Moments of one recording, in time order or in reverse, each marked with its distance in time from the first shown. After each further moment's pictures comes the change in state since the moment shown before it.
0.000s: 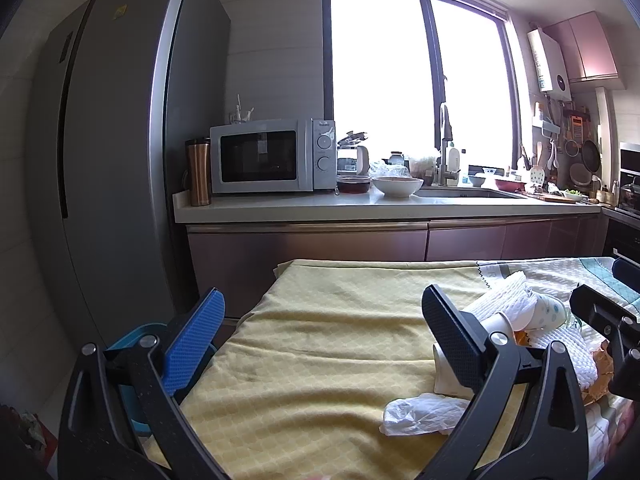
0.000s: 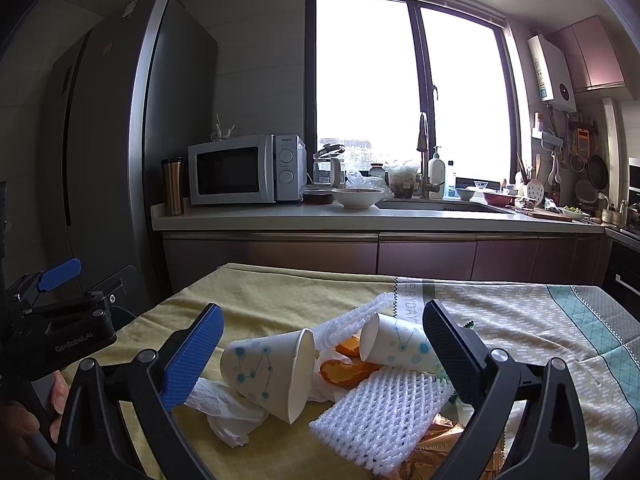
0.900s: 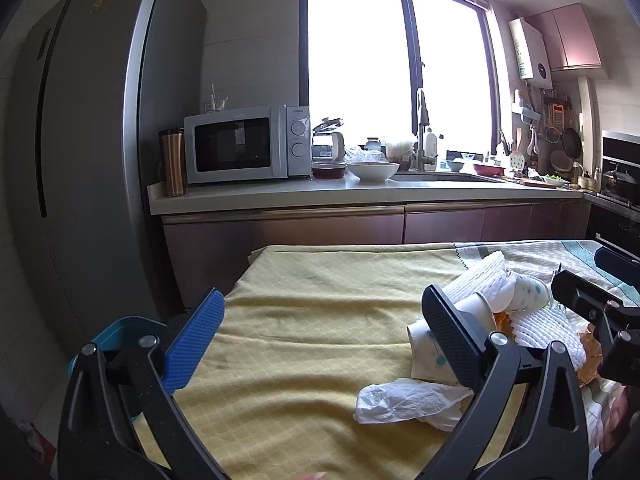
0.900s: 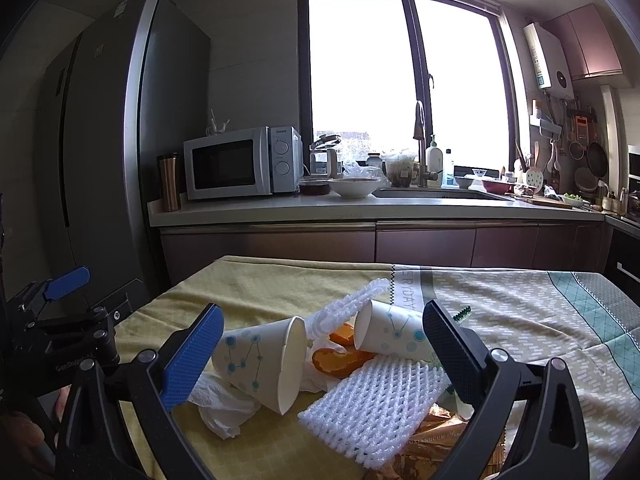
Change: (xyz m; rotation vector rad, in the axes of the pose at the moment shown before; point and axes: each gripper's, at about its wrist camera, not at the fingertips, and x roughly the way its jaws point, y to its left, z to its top) left arm 0.011 -0.017 -0.013 0.036 0.050 -0.093; right arm 0.004 -0.016 -0.009 0.030 0.037 0.002
